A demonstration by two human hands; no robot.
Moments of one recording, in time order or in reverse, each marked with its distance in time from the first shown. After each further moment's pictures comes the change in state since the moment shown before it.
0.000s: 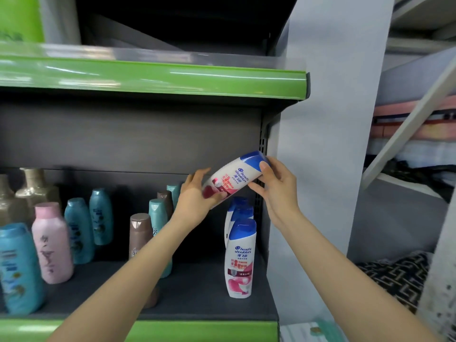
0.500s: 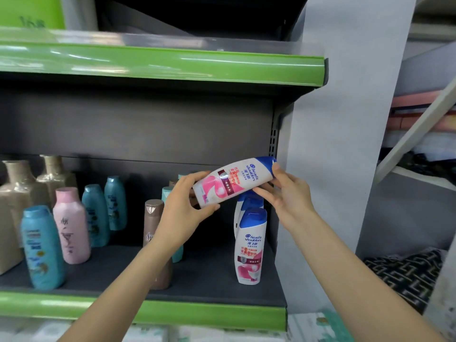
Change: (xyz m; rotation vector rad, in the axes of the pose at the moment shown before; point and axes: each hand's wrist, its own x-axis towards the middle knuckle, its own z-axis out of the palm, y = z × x) left_hand -0.061 -0.006 -0.037 -0.161 0.083 0.121; right_hand -0.024 0.000 -0.002 0.190 0.014 0.272
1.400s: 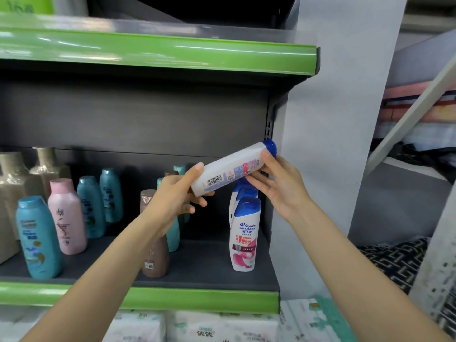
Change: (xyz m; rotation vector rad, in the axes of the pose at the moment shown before) left_hand 0.007 0.022 -0.010 -0.435 -0.138 -0.520; right_hand -0.014 -0.008 -0.001 -0.072 -0.167 -0.028
